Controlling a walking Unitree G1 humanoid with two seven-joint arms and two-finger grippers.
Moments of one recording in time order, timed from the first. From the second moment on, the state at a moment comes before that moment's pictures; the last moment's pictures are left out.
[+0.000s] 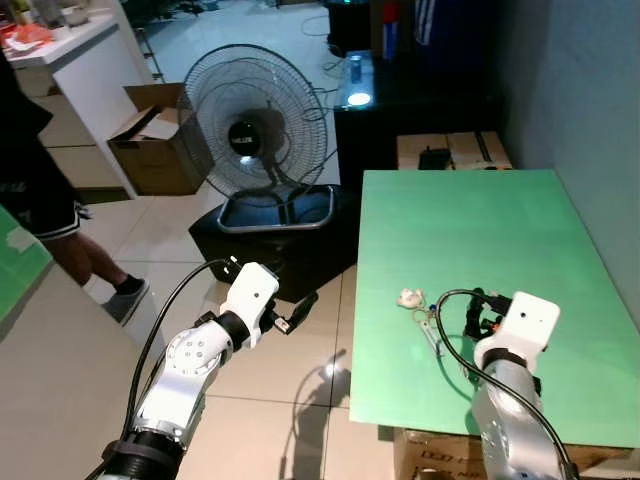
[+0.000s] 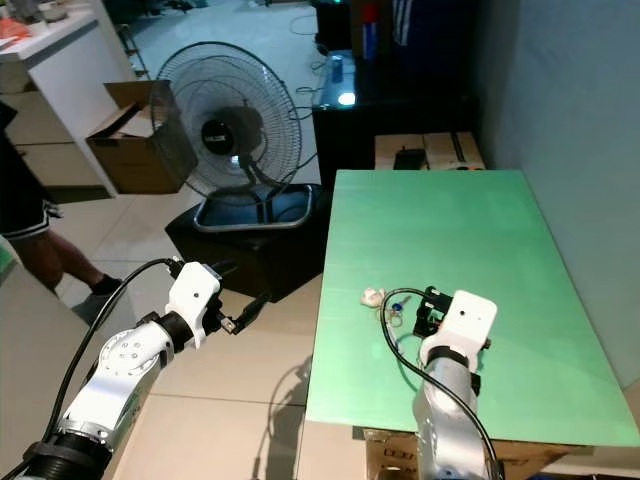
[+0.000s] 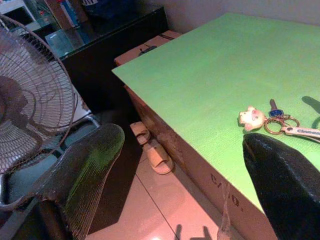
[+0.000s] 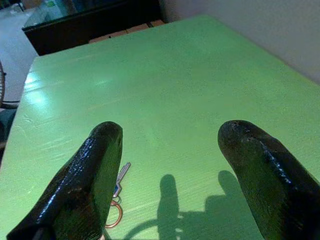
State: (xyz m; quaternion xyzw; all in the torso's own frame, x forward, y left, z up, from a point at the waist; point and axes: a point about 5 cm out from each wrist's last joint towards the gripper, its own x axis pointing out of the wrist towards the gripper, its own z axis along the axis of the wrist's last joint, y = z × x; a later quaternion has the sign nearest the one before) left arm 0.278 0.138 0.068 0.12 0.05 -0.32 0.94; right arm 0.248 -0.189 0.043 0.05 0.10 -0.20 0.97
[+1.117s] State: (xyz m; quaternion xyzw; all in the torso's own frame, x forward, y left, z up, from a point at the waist) left arm 0.241 0.157 0.073 0.12 0.09 -0.35 0.93; right arm 0.202 -0.169 -0.020 -0.16 0.18 -0.21 0.95
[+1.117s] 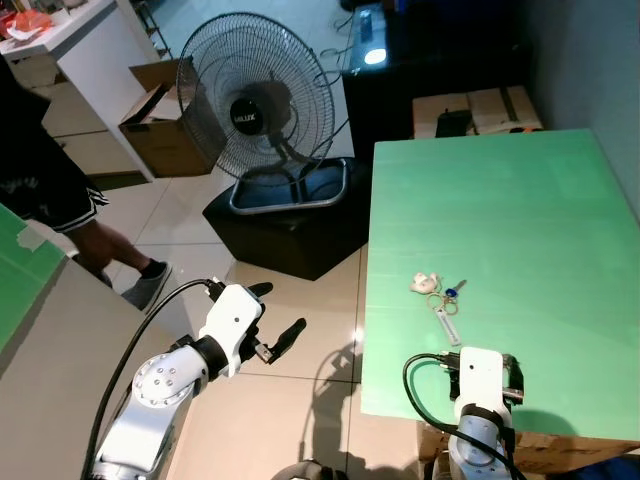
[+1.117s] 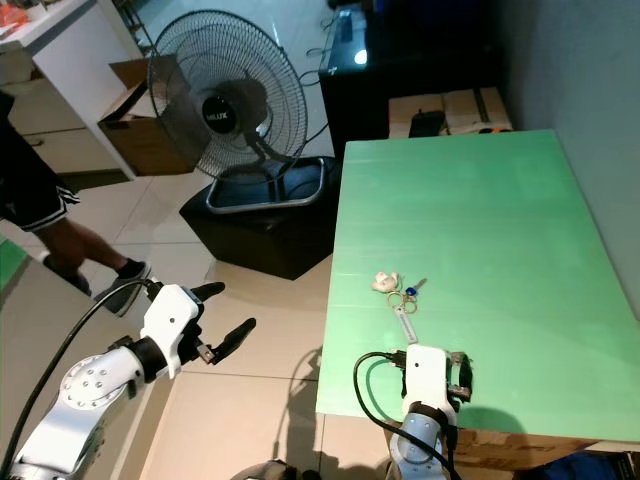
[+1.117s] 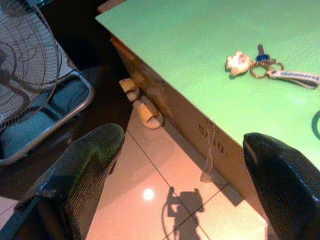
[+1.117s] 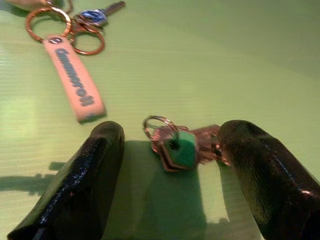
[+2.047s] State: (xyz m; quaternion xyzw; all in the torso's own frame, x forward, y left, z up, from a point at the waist) left arm 0.226 0.162 0.073 0.13 0.10 -0.35 0.92; right arm 0.195 -0.170 -0.021 -0.19 0.15 -0.19 0.95
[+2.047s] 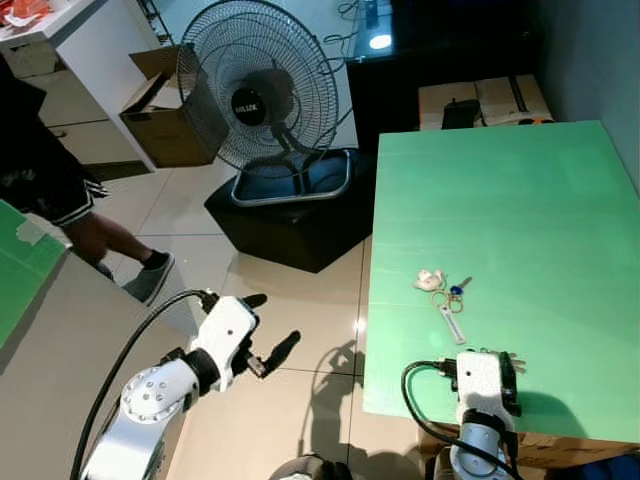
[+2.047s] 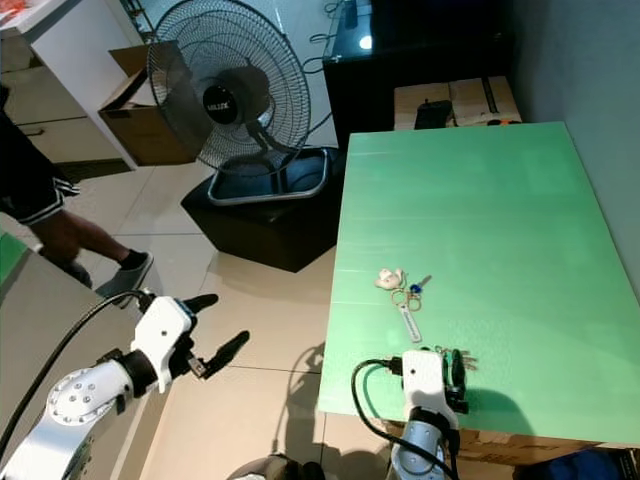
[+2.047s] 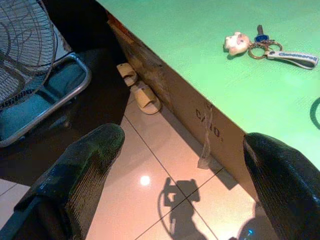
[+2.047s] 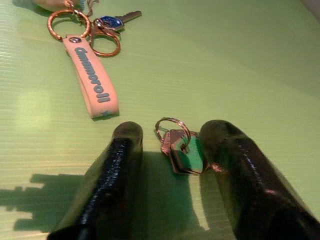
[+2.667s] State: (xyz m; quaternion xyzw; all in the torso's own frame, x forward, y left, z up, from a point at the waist) left arm 0.220 0.173 0.073 0.14 0.12 -0.36 0.92; right arm 0.185 -0.162 -0.020 -0.18 0.14 -0.20 0.95
